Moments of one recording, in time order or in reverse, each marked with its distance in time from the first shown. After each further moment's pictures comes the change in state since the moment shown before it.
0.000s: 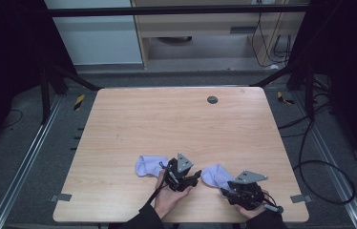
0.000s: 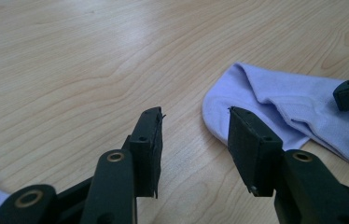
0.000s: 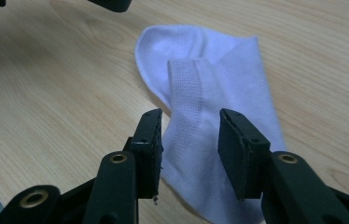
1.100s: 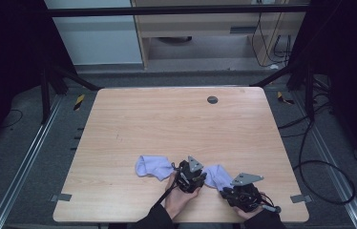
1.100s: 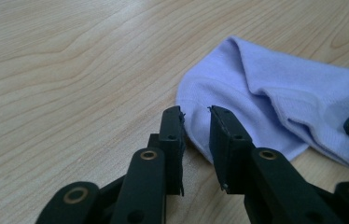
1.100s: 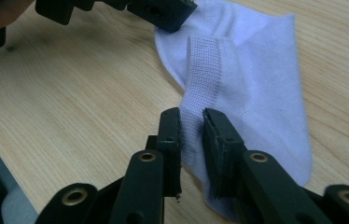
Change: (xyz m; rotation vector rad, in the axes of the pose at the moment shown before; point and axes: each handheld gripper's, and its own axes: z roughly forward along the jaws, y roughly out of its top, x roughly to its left) left arm -0.016 -0.001 0.030 0.097 -0.009 -0.029; right arm 0.003 -0.004 0.006 0.058 0.061 -0.008
